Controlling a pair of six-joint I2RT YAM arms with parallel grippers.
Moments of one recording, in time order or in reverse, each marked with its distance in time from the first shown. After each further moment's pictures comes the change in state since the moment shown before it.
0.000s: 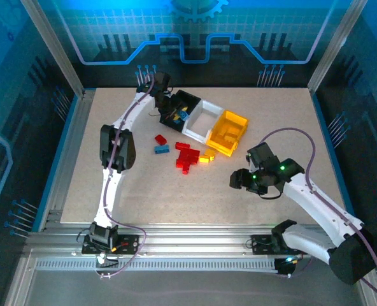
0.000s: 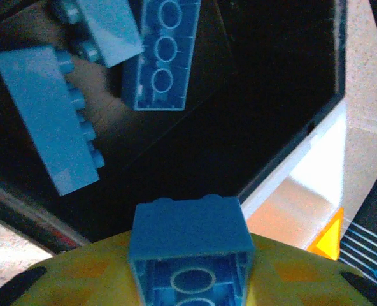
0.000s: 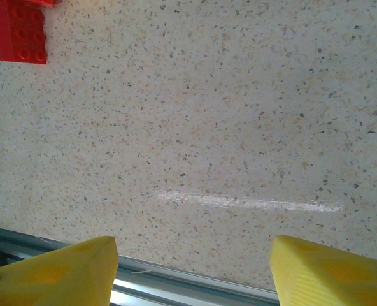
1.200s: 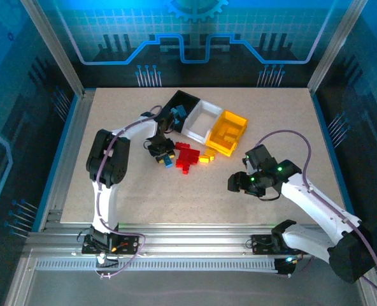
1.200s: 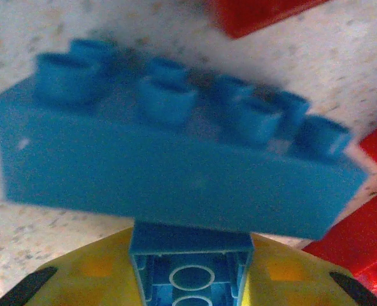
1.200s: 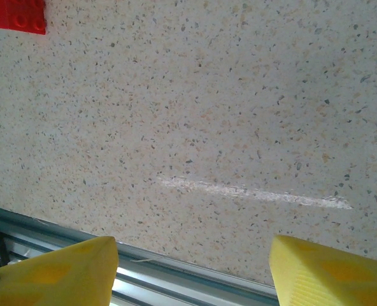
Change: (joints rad) left arm -0.099 -0.341 -0.759 -0.094 -0.264 0.138; right arm 0.016 0.018 -0.033 0.025 -0.049 -0.034
